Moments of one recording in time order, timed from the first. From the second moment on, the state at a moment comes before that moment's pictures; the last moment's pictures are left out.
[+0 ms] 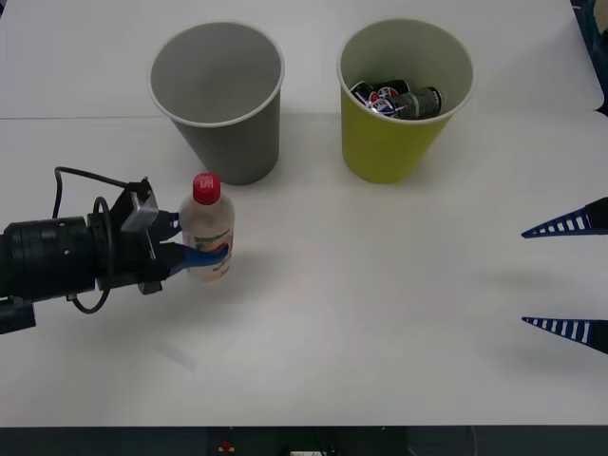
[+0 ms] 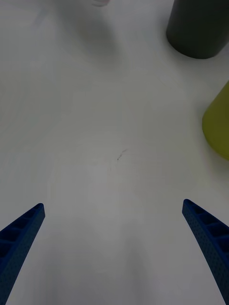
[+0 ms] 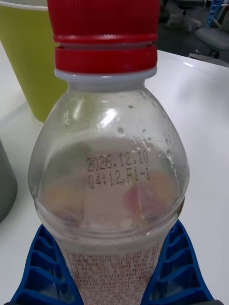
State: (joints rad) right arm 0.26 -1.13 -0.26 -2.01 1.31 -1.13 -0.09; left arm -0.05 0.64 0.03 -1.89 -1.53 -1.08 0.39
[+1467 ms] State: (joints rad) right arm 0.26 -1.13 -0.26 -2.01 1.31 -1.13 -0.09; left arm -0.72 0.98 0.02 -1.95 -1.68 -1.53 1.26
